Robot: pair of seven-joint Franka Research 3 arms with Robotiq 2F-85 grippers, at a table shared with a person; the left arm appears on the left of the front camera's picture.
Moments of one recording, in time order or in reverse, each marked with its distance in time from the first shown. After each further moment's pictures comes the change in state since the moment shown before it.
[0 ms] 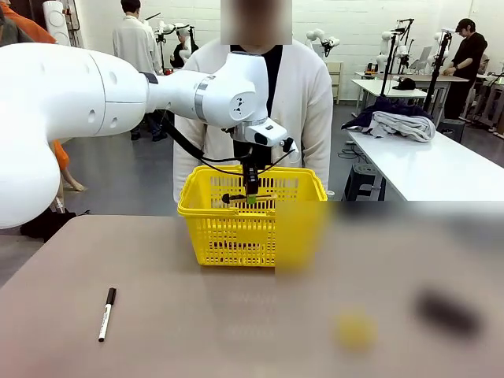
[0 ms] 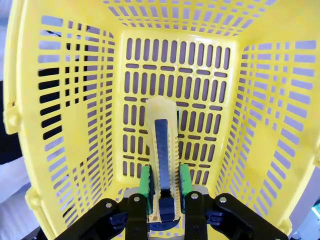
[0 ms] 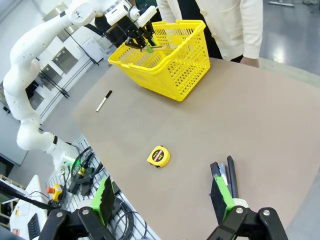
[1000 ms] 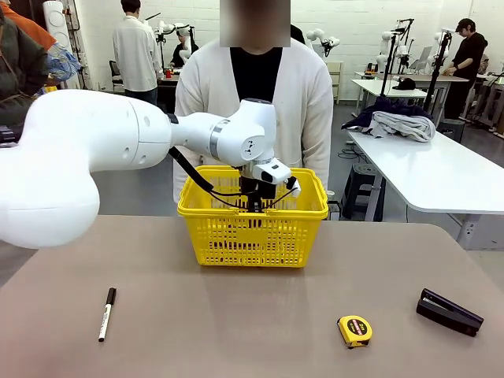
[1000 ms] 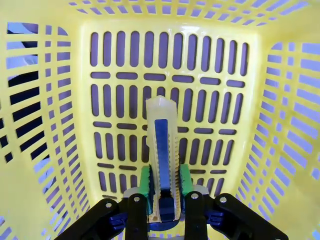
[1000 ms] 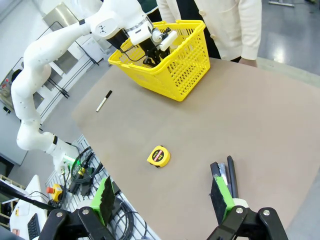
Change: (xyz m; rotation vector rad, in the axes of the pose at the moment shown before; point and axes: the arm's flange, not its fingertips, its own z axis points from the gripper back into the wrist) left arm 0.014 0.005 -0.100 -0.074 0.054 -0.025; right arm 0.000 0.000 0.000 0.000 0.000 0.000
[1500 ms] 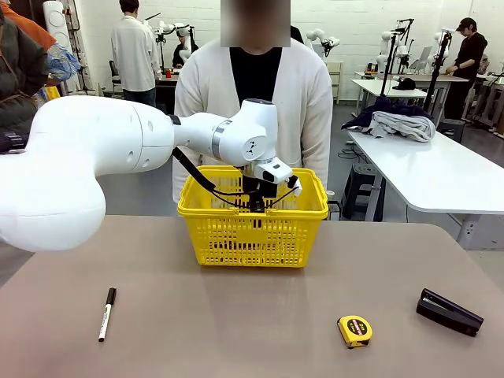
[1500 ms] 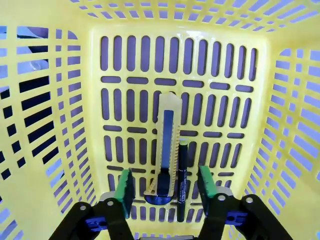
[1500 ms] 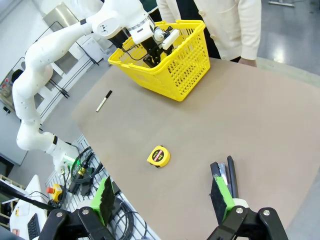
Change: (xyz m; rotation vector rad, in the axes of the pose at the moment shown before) left arm 0.004 0.005 0.004 0.023 -0.005 -0.005; right arm 0.000 0.000 0.000 0.000 0.000 0.000
